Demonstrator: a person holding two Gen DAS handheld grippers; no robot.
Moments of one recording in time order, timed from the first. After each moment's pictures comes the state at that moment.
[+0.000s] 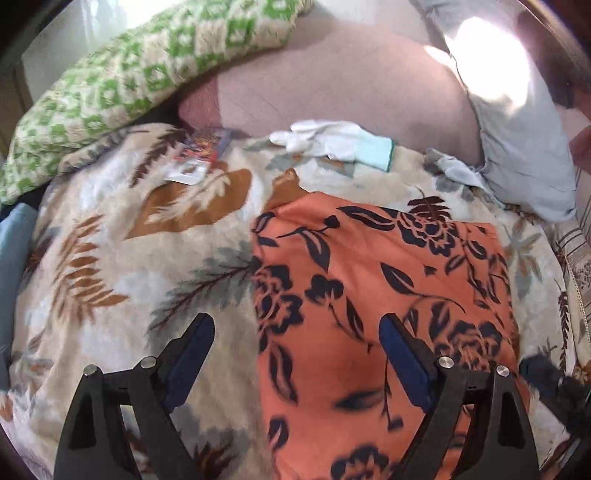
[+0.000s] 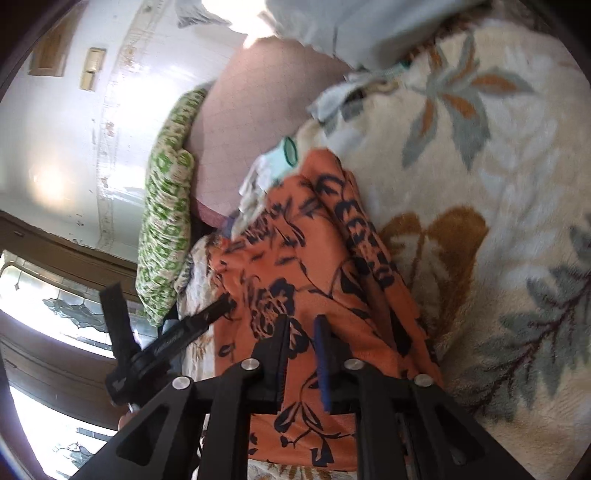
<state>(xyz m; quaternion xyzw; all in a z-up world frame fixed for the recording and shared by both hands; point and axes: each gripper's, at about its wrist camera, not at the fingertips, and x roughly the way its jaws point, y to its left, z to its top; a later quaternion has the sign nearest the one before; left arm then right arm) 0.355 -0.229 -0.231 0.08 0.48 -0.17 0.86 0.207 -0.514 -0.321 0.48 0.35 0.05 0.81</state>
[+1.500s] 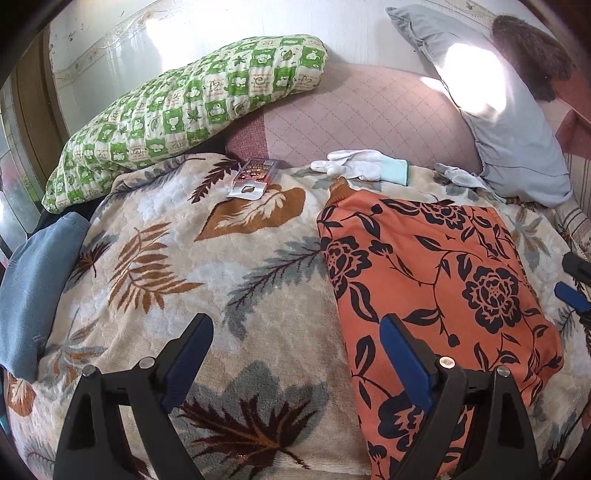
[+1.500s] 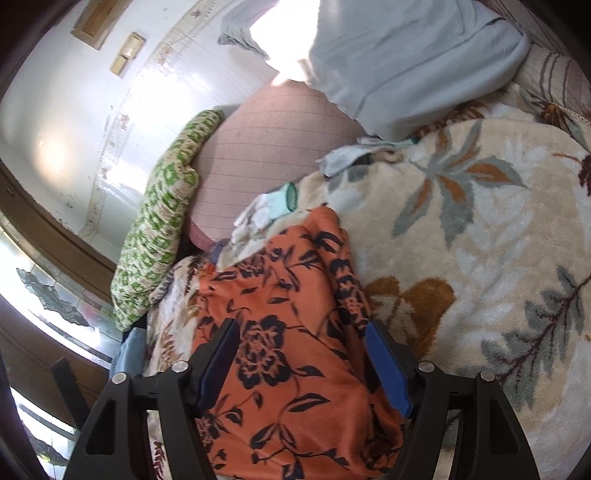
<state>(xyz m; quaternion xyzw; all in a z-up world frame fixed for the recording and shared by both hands) 0.306 -0.172 -0.228 0.10 0.39 -0.15 0.90 0.199 -0.510 -0.288 0.38 0.31 -0.01 0.87</state>
